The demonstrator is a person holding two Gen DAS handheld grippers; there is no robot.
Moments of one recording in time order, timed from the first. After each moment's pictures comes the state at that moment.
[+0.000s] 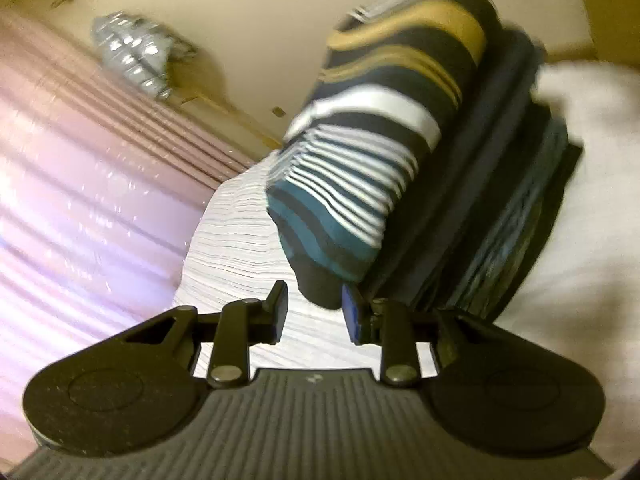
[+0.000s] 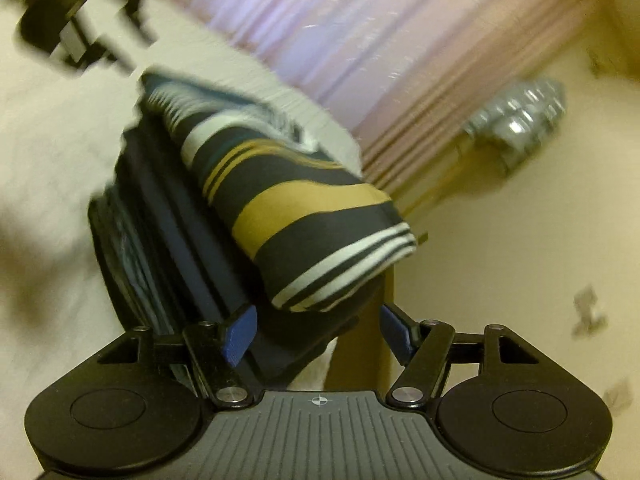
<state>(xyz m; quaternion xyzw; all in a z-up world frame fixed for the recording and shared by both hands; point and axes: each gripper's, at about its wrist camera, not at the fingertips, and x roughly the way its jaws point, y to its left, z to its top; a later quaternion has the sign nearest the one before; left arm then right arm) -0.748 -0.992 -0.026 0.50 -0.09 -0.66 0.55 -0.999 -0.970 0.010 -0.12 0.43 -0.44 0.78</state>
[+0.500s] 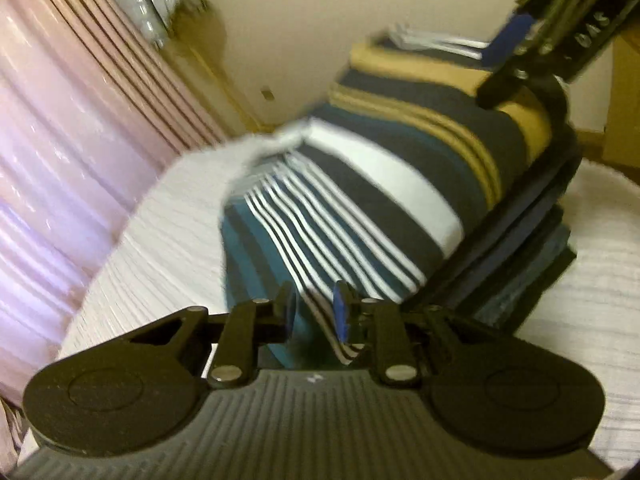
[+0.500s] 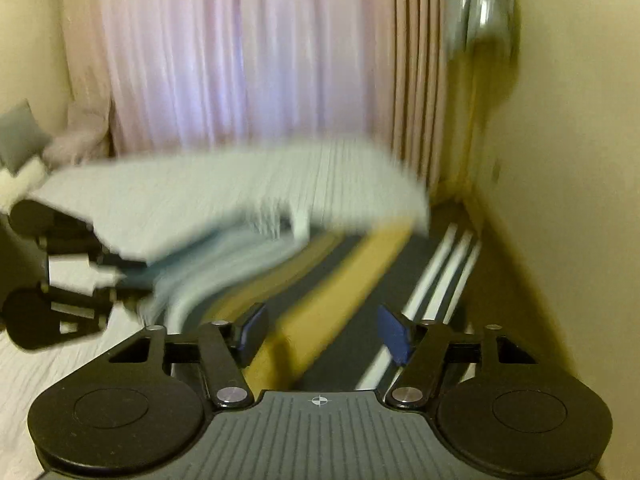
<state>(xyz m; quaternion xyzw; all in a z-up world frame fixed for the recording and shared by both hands) -0.781 -1.054 -0.028 0.47 0.05 -0.69 0.55 -0.979 -1.094 0.039 0.20 0.32 -0.39 0.84</state>
